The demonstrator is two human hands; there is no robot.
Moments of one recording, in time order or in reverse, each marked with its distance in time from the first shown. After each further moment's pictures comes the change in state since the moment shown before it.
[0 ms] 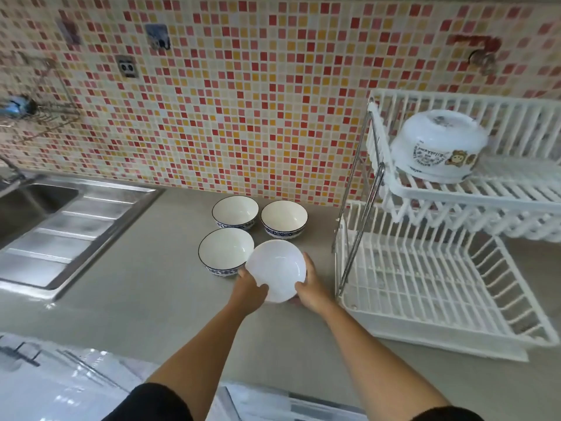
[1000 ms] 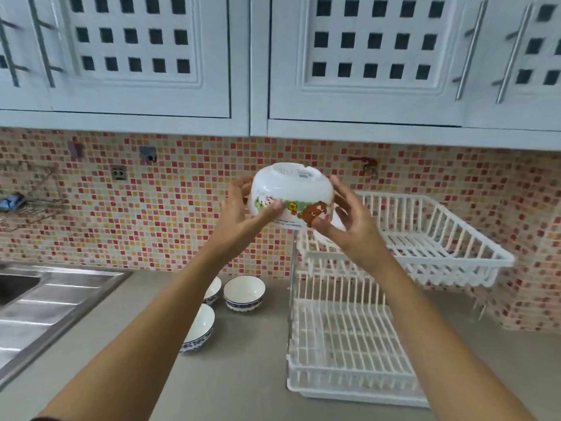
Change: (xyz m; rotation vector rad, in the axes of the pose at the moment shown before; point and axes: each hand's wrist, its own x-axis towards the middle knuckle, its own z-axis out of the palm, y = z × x) left_hand -0.184 0.235 -0.106 -0.307 0.046 1.038; right_hand -0.216 -0.190 -0.192 -0.046 0.282 -0.983
